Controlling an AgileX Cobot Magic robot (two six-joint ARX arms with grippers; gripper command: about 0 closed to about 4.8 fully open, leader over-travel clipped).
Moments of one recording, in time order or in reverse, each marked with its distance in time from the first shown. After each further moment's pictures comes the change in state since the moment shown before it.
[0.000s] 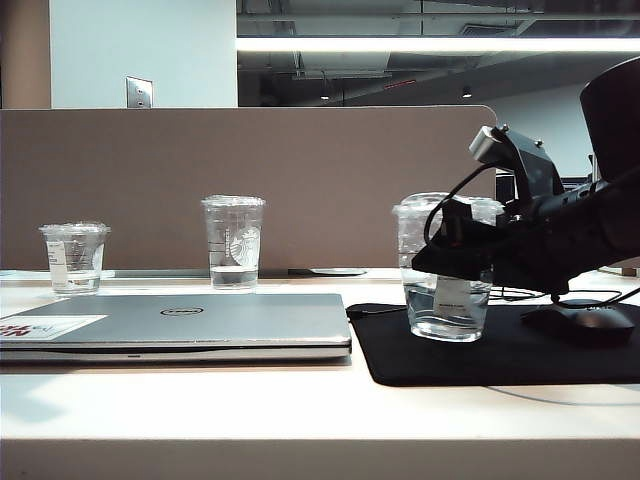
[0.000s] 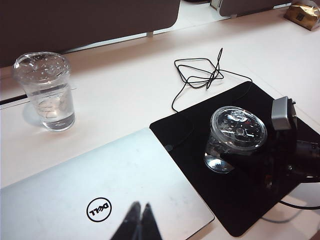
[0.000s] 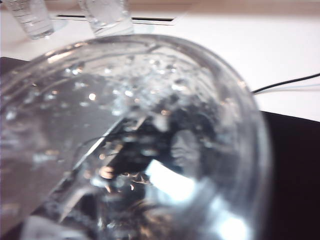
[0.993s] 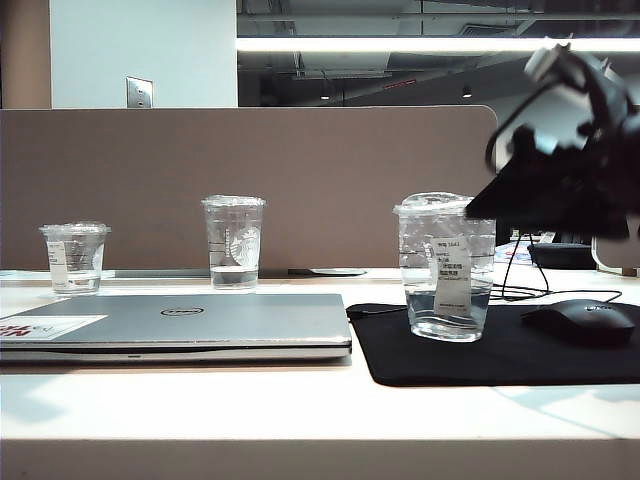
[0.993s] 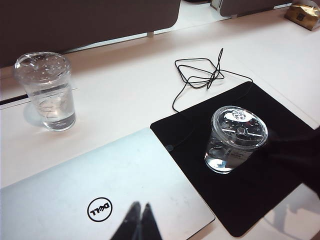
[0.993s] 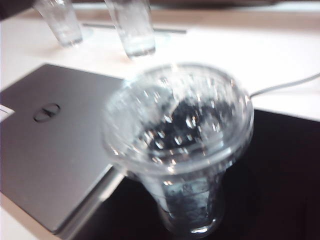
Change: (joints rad) left arm 0.000 0.000 0.000 0.000 0.000 0.000; right arm -0.001 -0.518 -0.175 -0.335 -0.017 0.001
